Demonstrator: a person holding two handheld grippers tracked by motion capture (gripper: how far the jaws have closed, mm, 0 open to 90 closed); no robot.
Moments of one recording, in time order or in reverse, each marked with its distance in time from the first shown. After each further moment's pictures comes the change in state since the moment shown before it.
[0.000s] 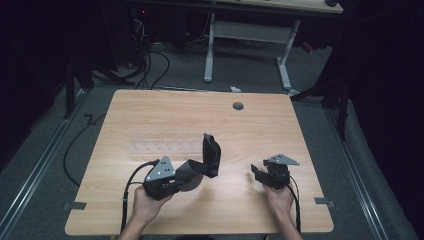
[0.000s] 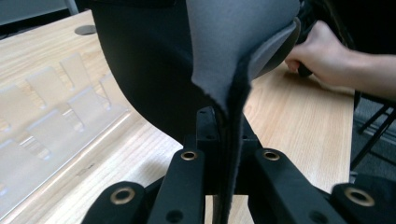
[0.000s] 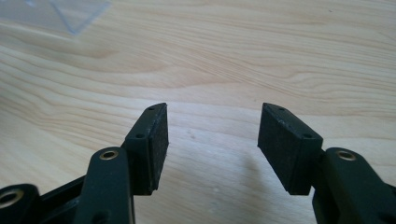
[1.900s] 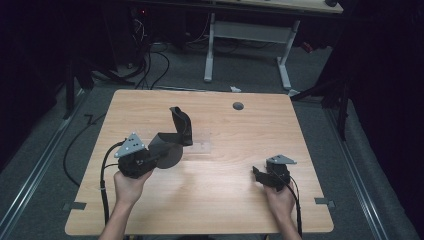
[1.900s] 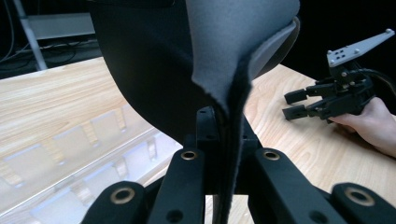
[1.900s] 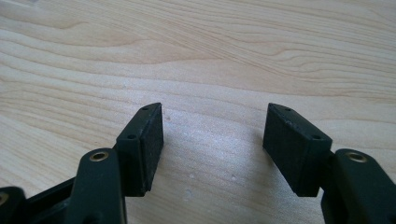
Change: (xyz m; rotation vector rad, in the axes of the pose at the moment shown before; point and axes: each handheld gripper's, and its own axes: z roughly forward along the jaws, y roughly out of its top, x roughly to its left) left arm 0.046 0.056 -0.024 -0.207 0.141 -0.094; right arm -0.005 -0.004 0.007 0.064 -0.044 -0.024
